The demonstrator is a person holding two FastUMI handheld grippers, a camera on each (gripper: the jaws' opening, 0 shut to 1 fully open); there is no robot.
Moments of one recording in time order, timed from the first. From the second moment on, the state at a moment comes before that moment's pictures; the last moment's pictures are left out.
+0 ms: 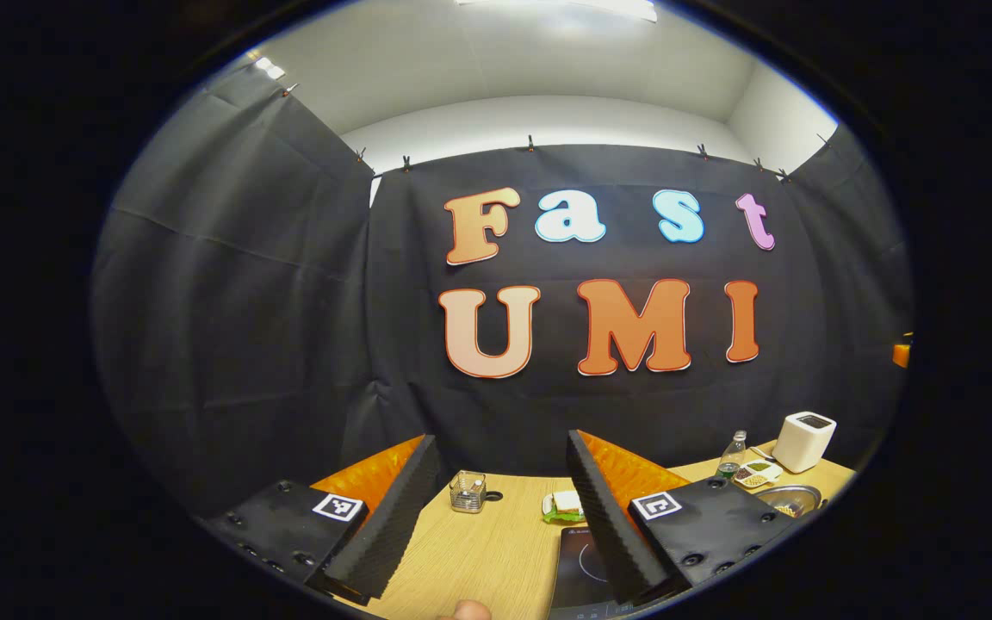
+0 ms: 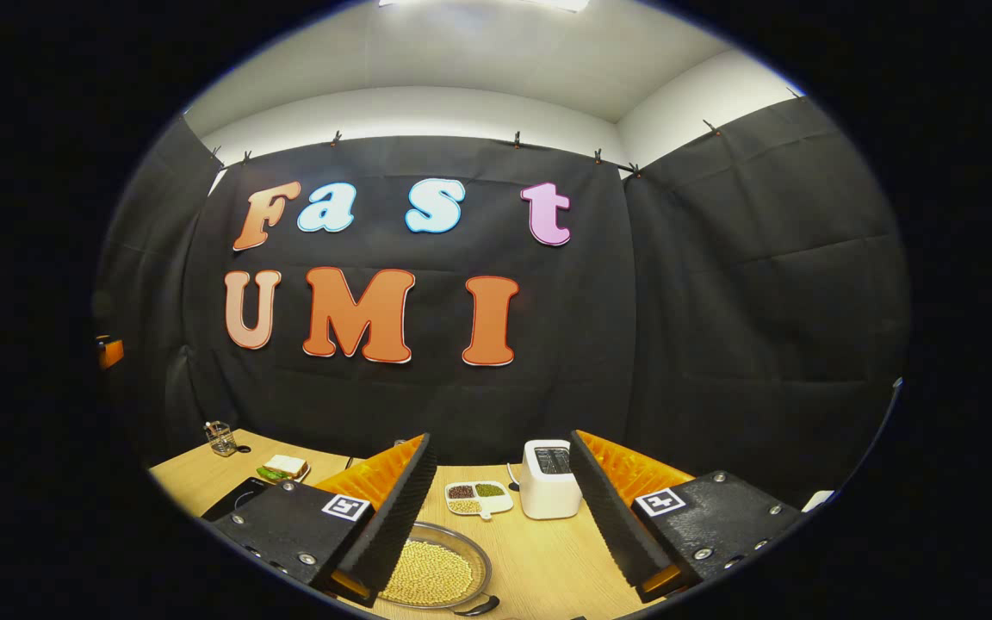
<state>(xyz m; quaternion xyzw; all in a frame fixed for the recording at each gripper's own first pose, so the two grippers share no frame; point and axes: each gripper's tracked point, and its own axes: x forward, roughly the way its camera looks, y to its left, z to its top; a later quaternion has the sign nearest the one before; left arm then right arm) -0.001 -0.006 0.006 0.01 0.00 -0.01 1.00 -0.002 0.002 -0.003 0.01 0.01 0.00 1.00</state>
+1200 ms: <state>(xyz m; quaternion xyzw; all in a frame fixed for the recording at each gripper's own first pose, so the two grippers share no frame) -0.011 -0.007 0.014 0.02 0.00 0.00 1.00 -0.007 0.009 -0.011 0.02 0.03 0.03 1.00</state>
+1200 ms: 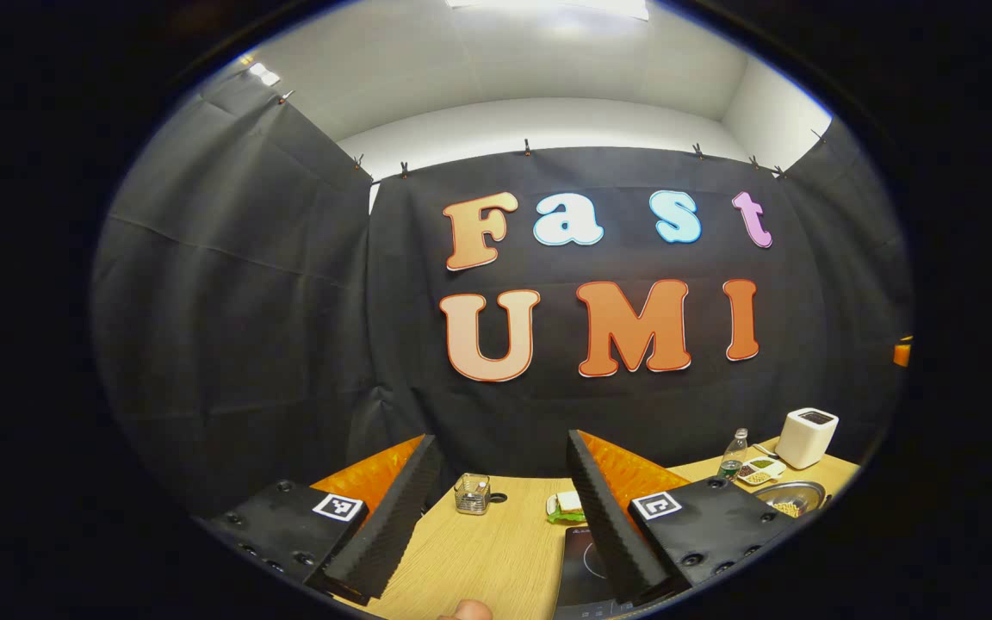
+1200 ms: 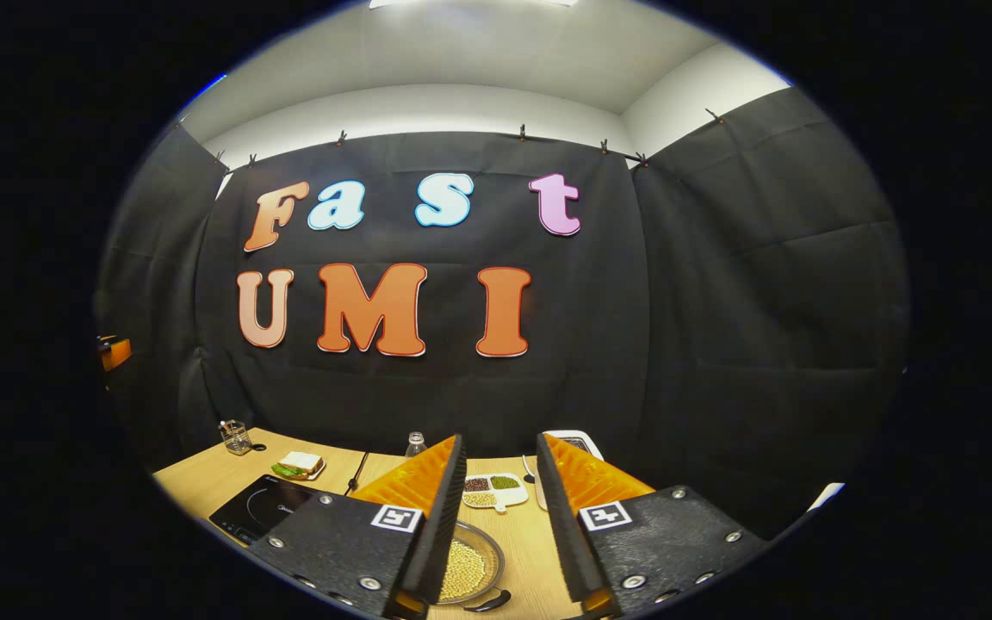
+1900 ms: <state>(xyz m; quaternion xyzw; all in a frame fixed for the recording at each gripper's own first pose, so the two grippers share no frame) -0.016 -0.009 0.021 0.03 -0.01 0.00 1.00 -0.023 0.022 -0.043 0.00 0.06 0.07 1.00</state>
